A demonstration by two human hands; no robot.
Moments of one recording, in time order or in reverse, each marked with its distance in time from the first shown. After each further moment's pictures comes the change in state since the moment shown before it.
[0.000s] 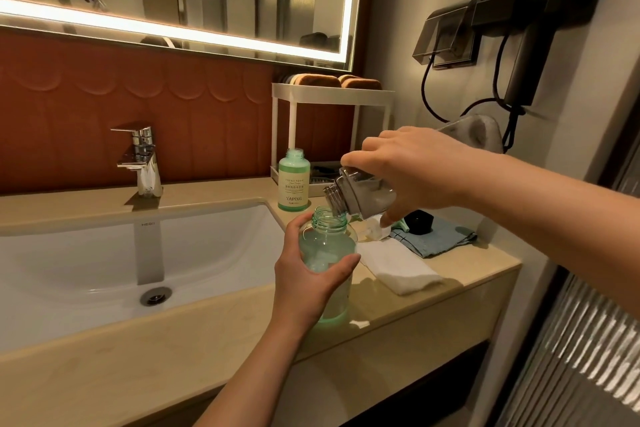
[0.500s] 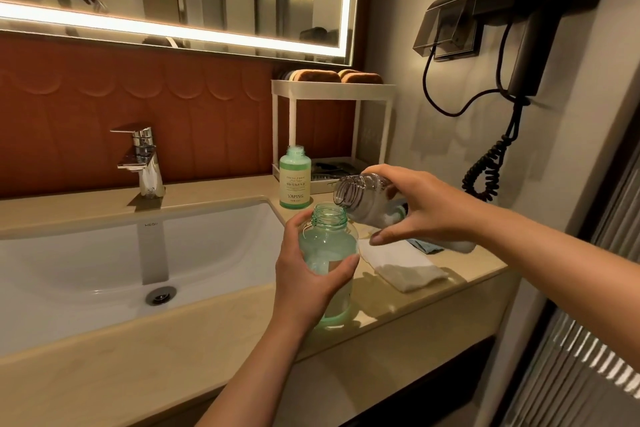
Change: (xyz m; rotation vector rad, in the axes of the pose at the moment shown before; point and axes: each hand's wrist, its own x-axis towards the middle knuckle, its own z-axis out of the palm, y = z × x) left_hand -0.001 0.000 -0.001 0.073 -0.010 0.012; right_hand -0.021 -0.004 0.071 0.861 0.139 0.200
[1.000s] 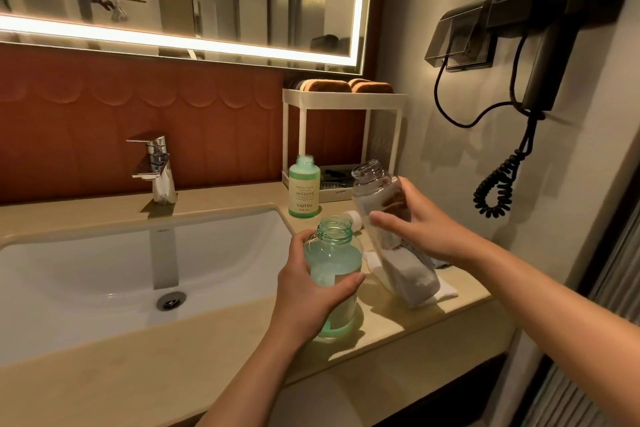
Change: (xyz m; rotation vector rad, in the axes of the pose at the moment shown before) left_hand 0.008 -0.002 -0.009 0.034 -0.093 -0.106; right_hand 0.013 0.012 0.027 0.631 0.114 0.139
